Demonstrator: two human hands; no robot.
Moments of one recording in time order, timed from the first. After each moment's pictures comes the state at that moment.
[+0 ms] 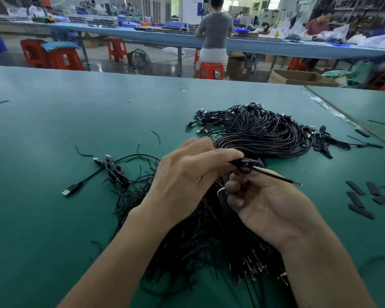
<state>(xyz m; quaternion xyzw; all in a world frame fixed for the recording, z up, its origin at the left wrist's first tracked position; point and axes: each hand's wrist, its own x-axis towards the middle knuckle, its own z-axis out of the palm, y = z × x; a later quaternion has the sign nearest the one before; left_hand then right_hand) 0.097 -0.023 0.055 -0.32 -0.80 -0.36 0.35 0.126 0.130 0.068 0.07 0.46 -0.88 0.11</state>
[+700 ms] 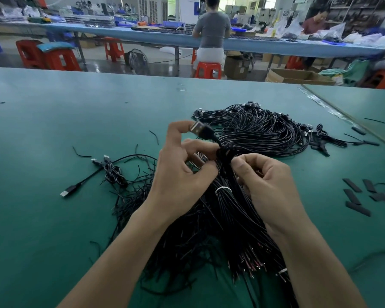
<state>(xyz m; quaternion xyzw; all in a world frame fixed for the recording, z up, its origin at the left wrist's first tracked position) 0.102 -0.018 0.054 -0.22 -0.72 -0.62 0.22 0.119 0.139 0.056 -0.03 0.73 -0.67 -0.11</state>
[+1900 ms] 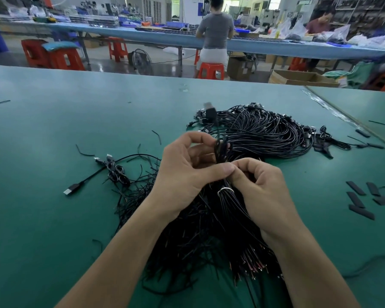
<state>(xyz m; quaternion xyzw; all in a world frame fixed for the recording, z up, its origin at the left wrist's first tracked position) 0.097 -0.017 0.052 -0.16 -0.61 -0.77 0.07 0.122 0.129 0.052 -0.06 0.75 -0.65 -0.10</state>
